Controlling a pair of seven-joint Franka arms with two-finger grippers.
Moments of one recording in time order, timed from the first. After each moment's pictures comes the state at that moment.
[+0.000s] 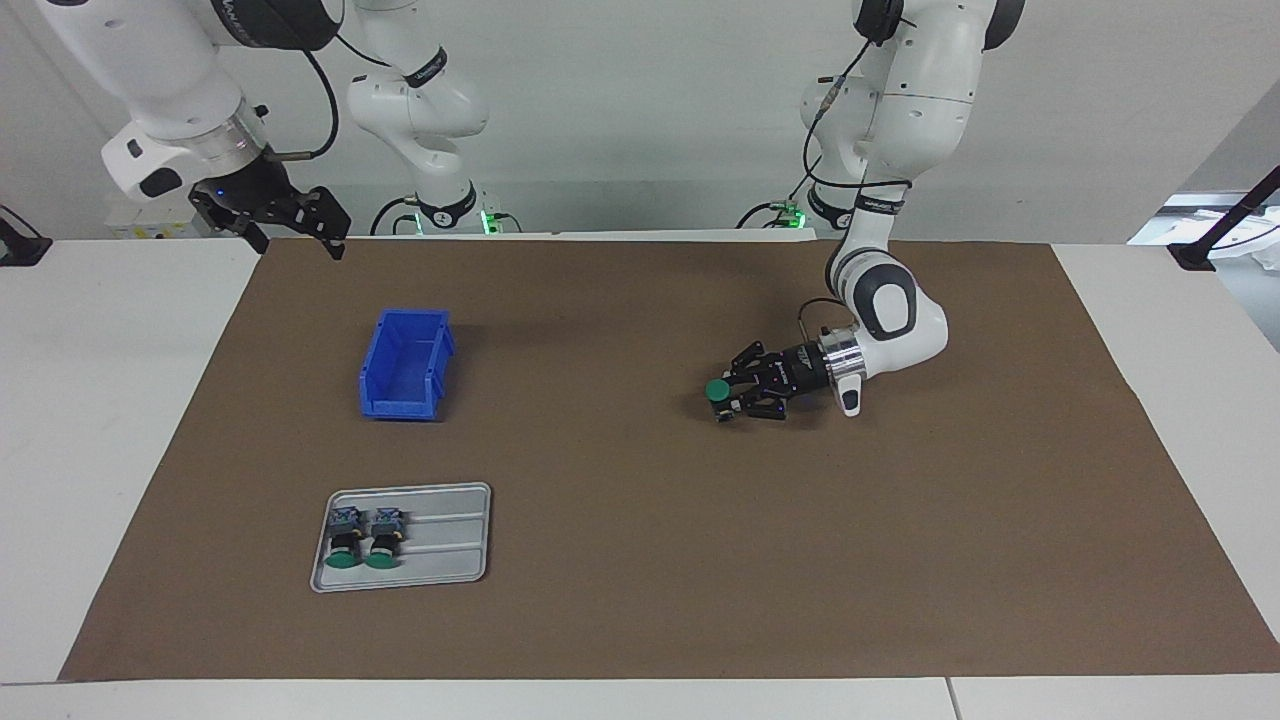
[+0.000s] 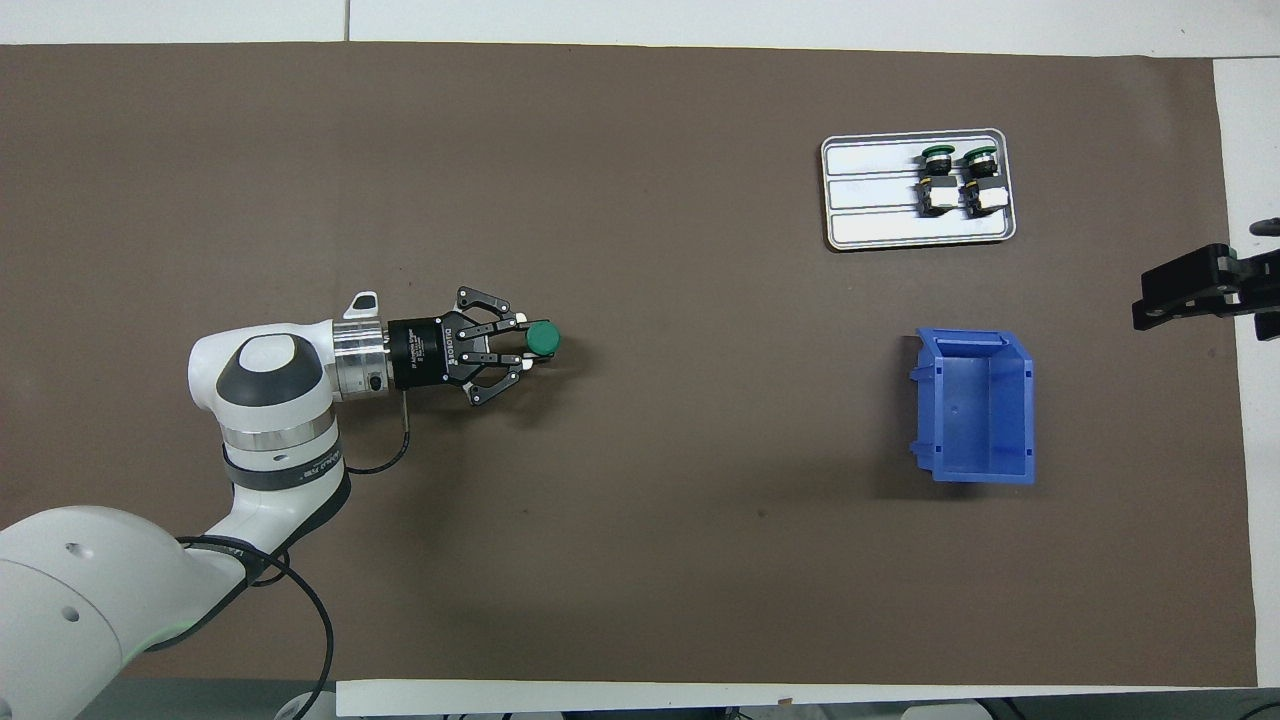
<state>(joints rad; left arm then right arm) -0.33 0.31 0.01 -2.25 -1.69 2.04 -0.61 -0.08 -0.03 0.04 -1.57 -0.01 1.39 0.08</state>
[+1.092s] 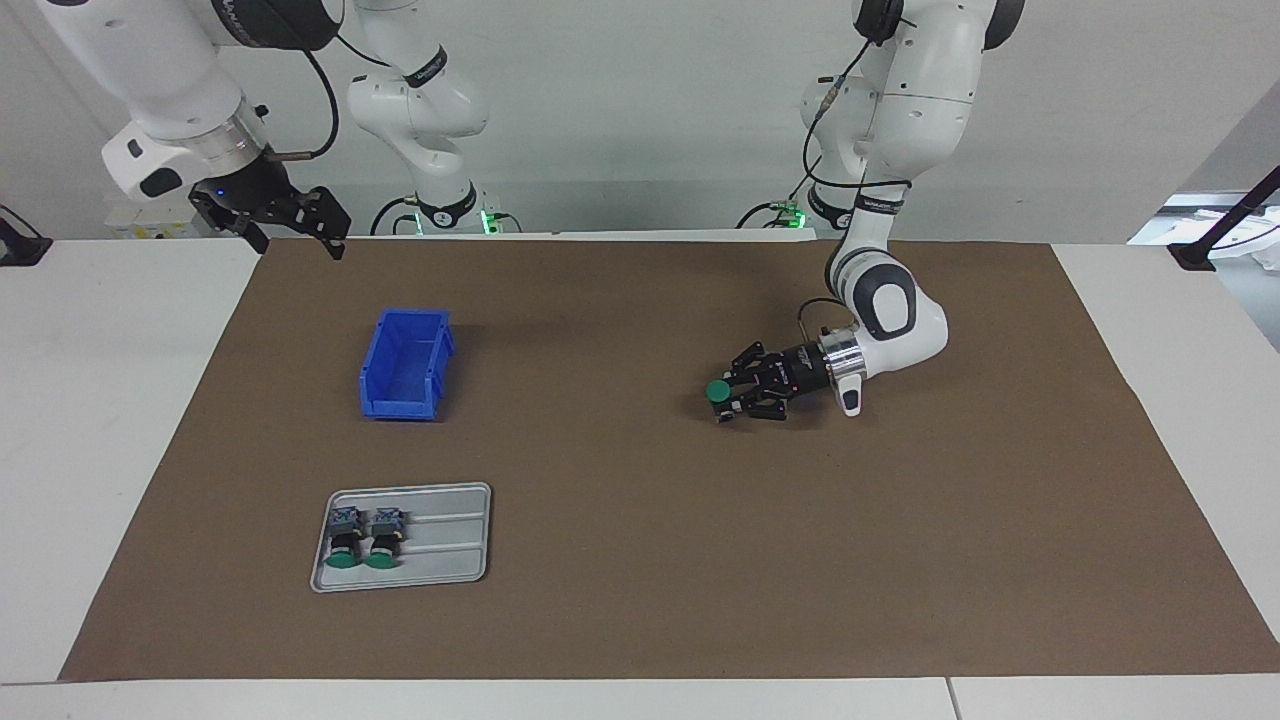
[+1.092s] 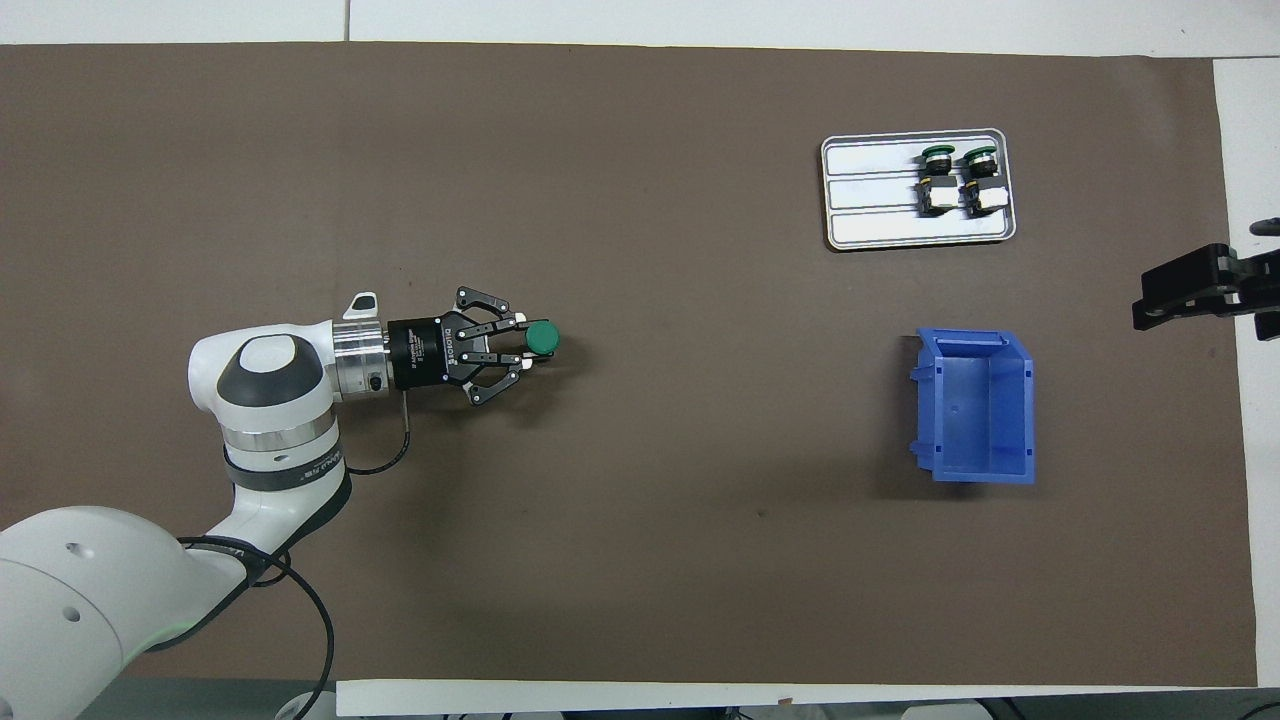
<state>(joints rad) -0.33 0.30 0.01 -2.25 -1.70 2.04 -0.61 -0.08 -0.03 0.04 -1.57 -0.01 1.39 0.08</state>
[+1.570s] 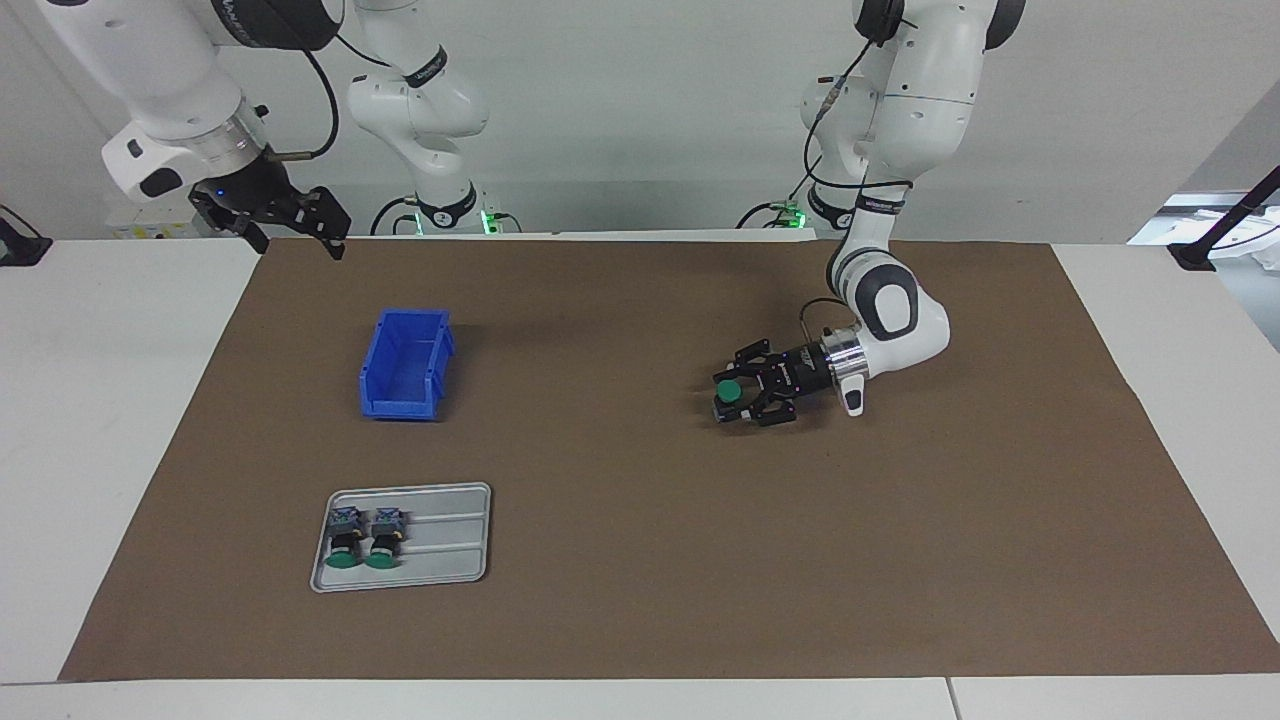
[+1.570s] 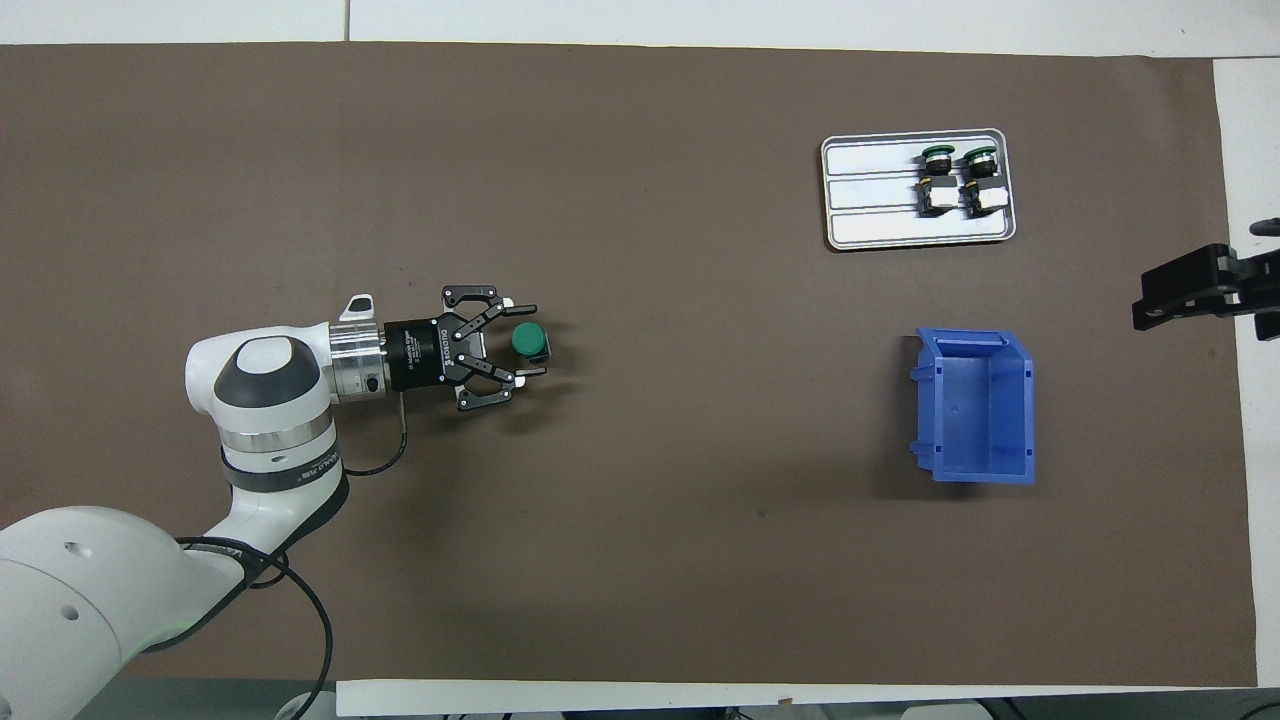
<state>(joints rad) -0.33 0.31 0.01 -2.26 -1.70 2.05 -0.61 -0.08 -0.03 0.04 -1.57 -0.01 1.39 0.08</state>
